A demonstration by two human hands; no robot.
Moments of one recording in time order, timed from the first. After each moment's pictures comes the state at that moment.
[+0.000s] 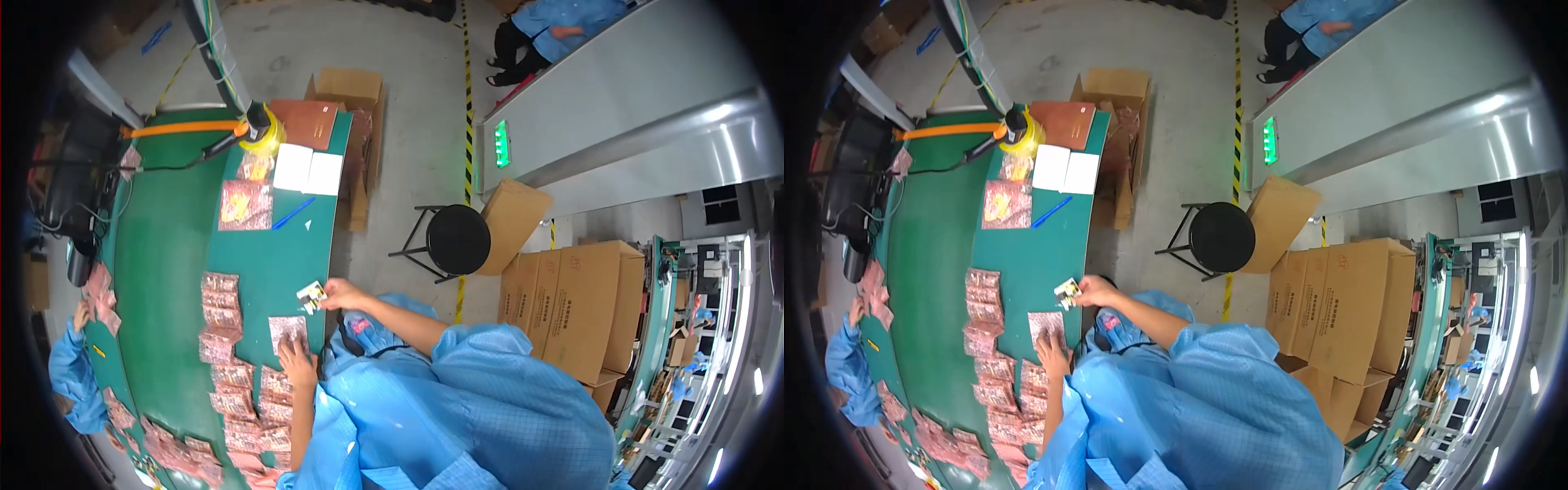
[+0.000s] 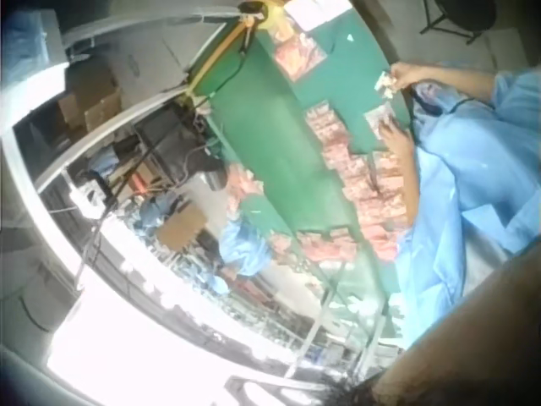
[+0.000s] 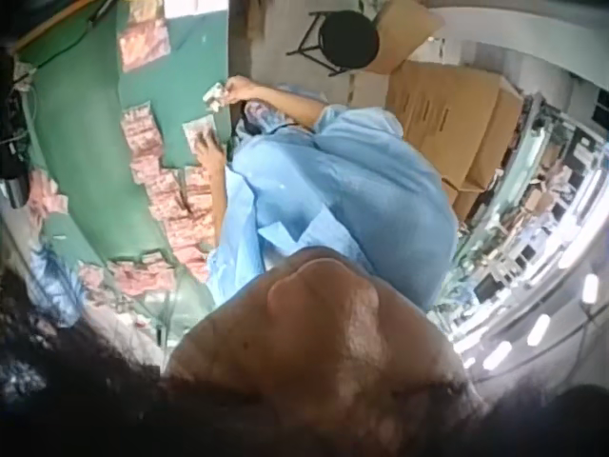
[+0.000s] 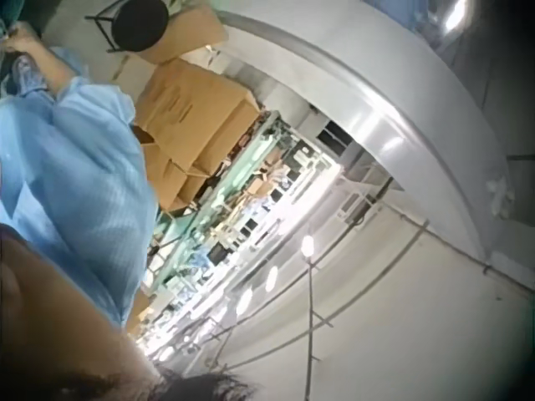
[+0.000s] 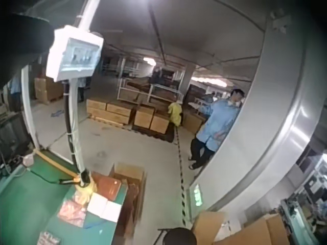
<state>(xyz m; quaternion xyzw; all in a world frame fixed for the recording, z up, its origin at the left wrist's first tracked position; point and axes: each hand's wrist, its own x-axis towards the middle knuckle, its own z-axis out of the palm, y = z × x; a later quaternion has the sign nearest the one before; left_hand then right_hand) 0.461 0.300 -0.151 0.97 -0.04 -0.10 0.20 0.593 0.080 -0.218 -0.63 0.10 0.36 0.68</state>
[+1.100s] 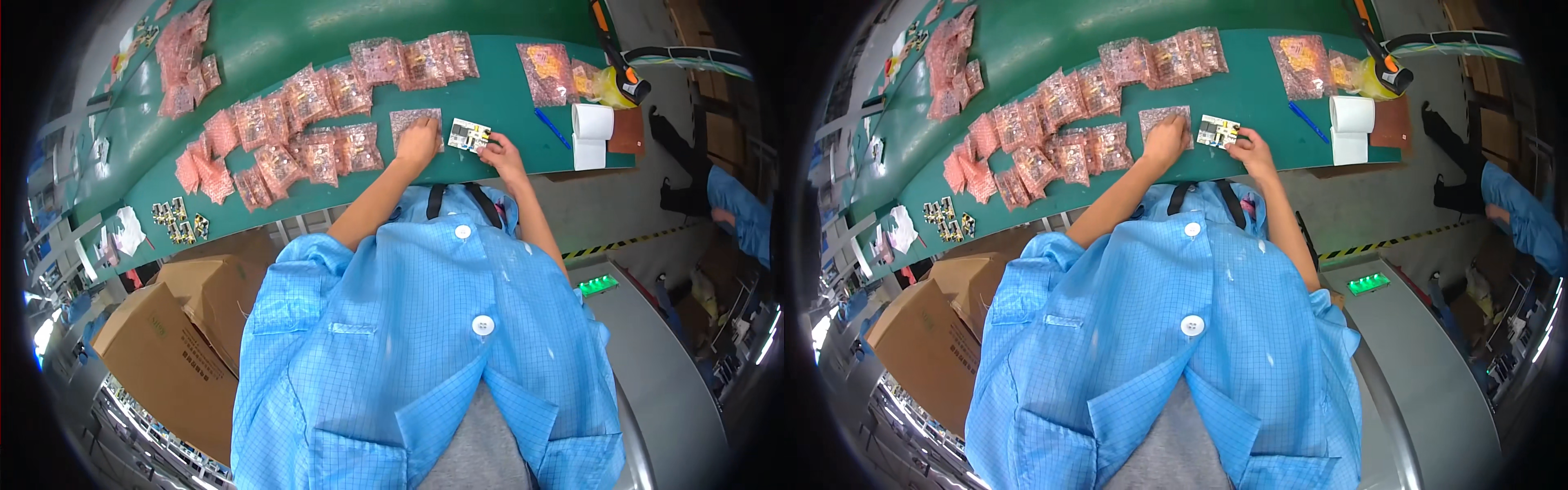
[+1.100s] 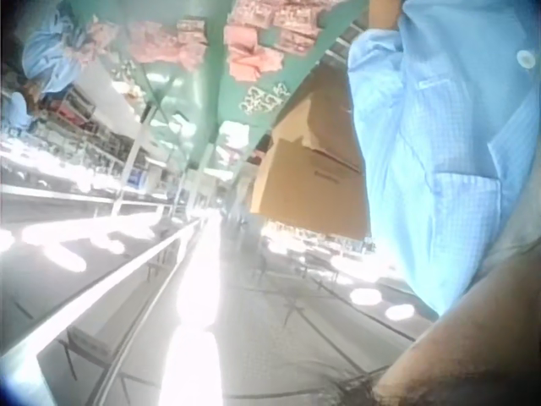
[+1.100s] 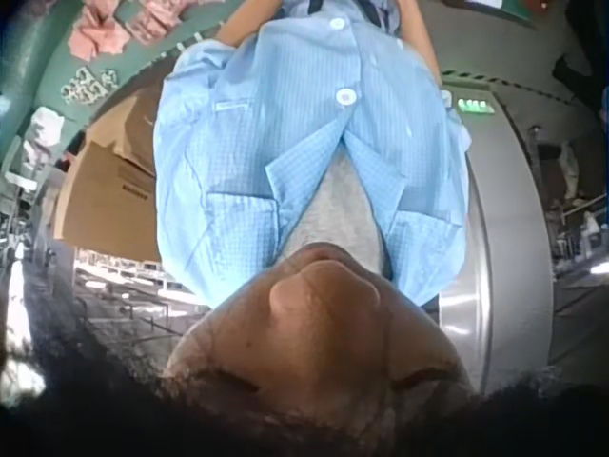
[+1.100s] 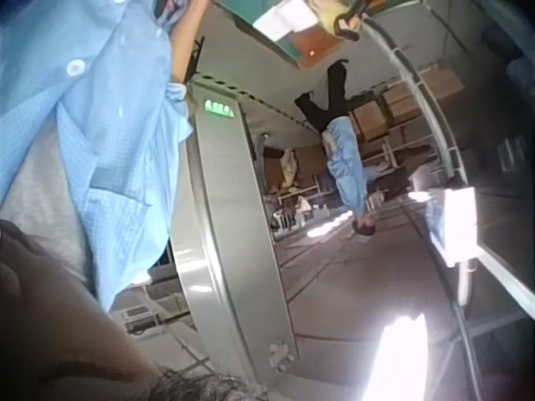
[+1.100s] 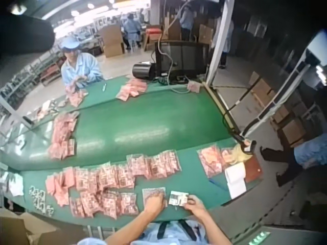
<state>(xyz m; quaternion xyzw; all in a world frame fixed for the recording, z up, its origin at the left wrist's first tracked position) 0.526 0.299 -0.187 0.89 0.31 0.06 0.32 0.688 0.134 -0.173 -0.66 -0.10 0.53 0.52</state>
